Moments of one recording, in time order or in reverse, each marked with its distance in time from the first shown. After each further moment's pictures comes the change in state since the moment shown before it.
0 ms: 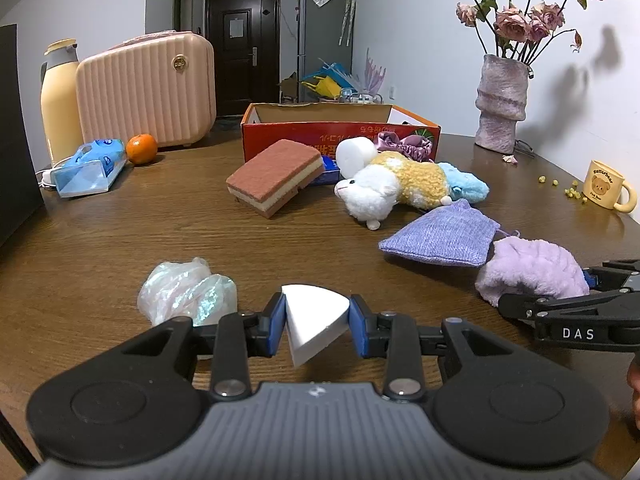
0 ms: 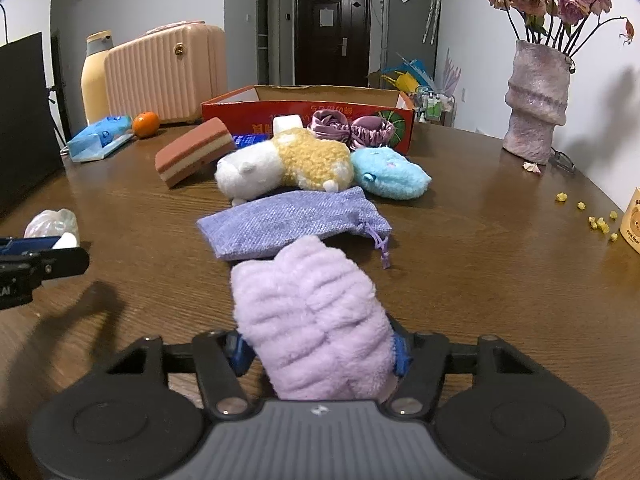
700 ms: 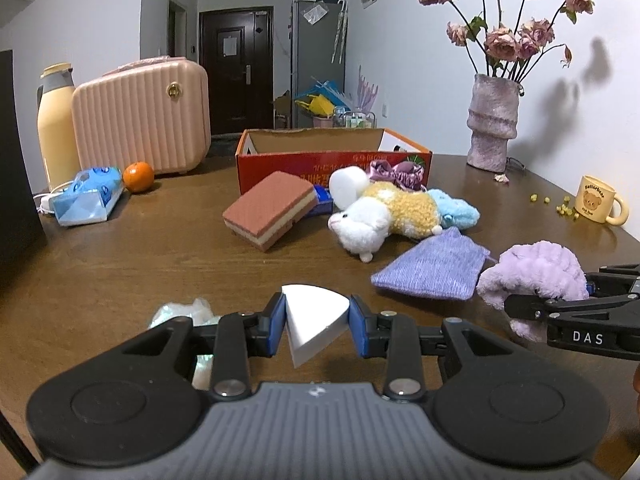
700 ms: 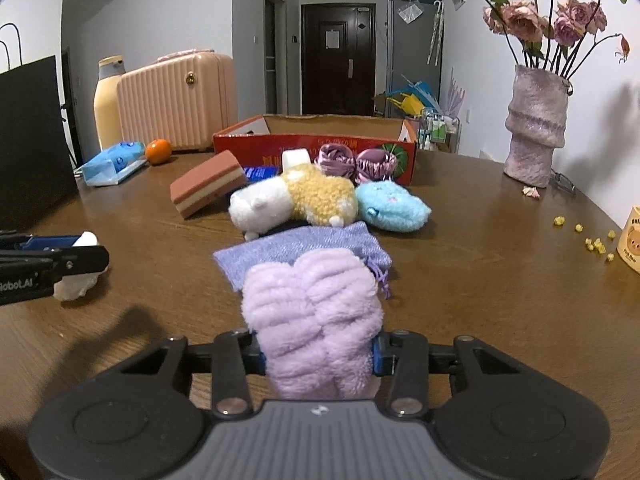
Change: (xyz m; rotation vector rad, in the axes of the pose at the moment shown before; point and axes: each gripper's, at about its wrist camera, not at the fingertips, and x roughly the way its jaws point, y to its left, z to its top) left arm -0.011 -0.002 0.020 0.021 -0.060 -0.014; right arm -0.024 -0.002 0.010 0.002 -0.075 0.026
